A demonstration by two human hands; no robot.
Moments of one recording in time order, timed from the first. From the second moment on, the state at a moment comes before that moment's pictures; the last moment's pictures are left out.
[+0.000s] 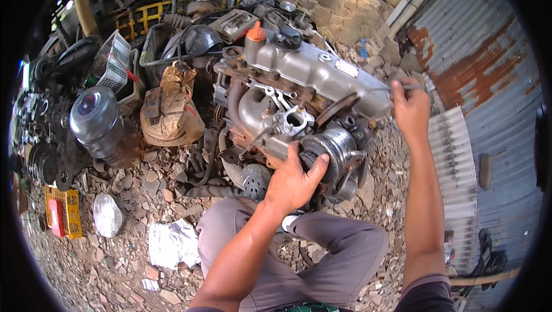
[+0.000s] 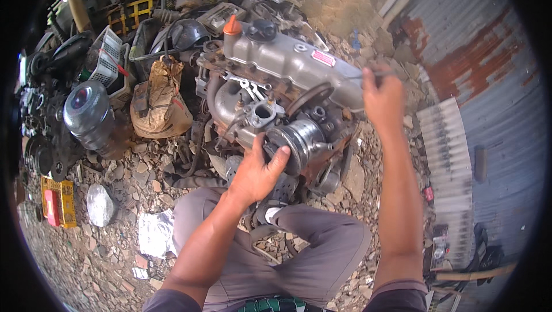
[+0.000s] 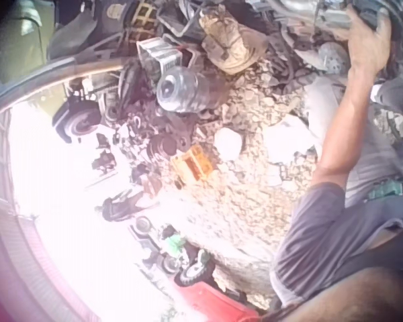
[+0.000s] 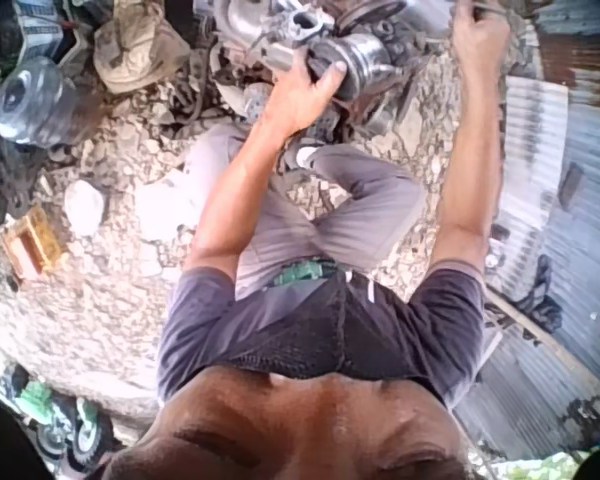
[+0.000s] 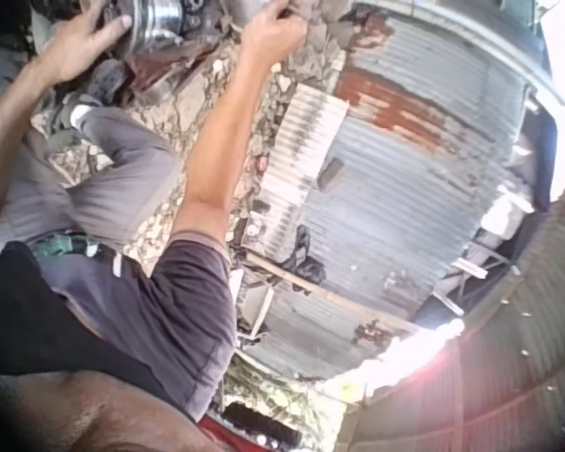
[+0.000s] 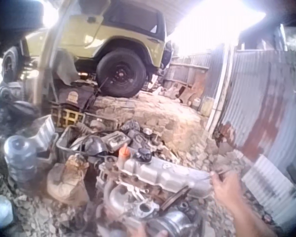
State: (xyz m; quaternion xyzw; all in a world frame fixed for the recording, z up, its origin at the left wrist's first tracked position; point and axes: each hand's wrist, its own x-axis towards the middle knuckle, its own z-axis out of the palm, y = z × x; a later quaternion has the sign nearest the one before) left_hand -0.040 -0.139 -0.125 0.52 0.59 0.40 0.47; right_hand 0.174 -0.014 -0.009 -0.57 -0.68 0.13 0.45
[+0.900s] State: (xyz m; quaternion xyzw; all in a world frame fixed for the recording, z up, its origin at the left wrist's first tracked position) left_hand 0.005 -0.166 -0.167 0.62 0.45 0.49 0.40; right_hand 0.219 -0.079 -0.149 -0.53 -0.36 0.38 0.66
